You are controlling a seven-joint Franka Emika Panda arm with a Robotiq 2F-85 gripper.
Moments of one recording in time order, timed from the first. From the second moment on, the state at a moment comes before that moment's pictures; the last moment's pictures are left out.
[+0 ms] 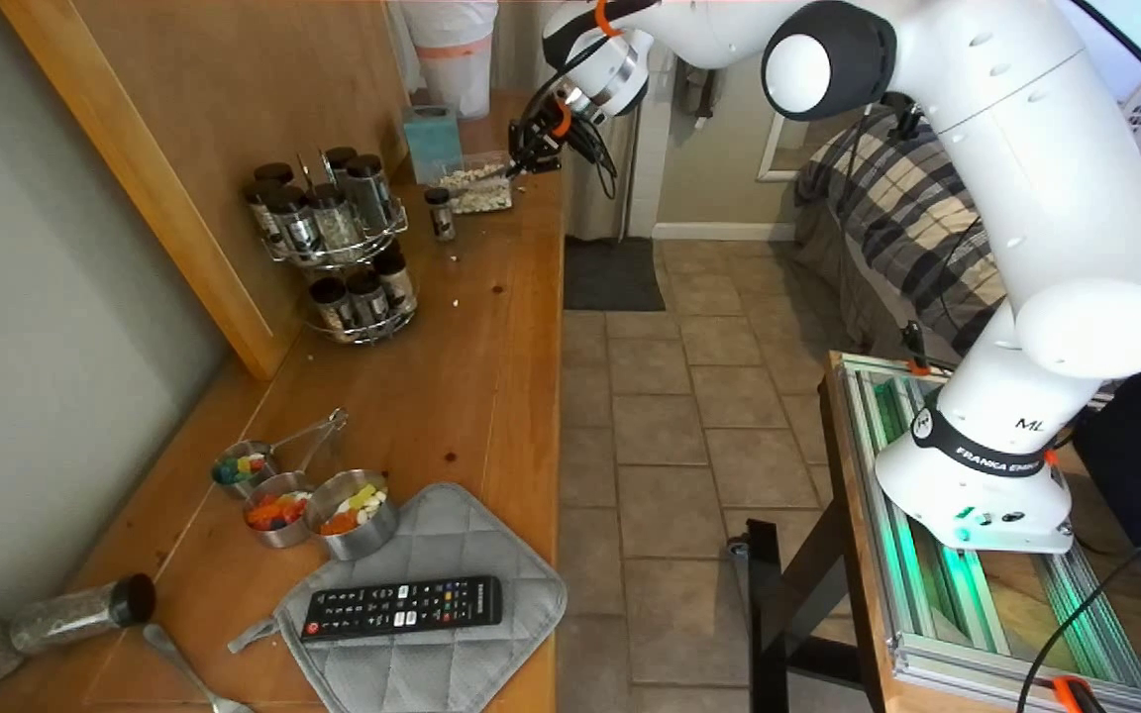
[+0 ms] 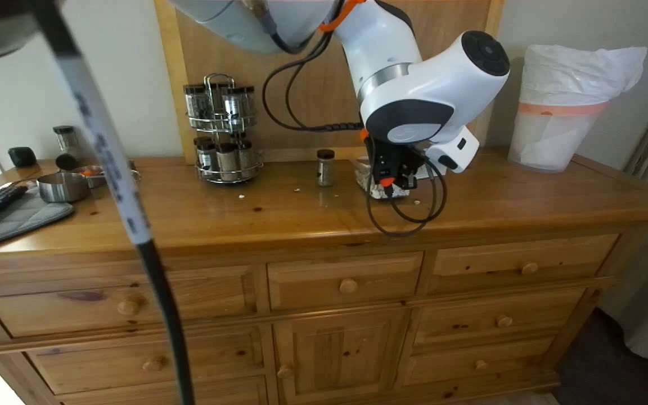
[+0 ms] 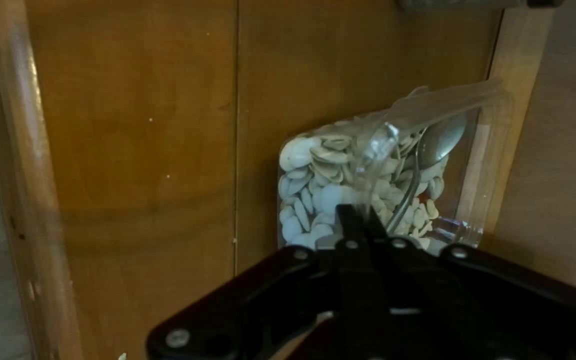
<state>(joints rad) -0.52 0.86 -0.20 -1.21 0.99 2.35 0.03</state>
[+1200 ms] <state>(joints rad) -0.50 0.91 -0.21 -1.09 0.53 2.30 0.34</state>
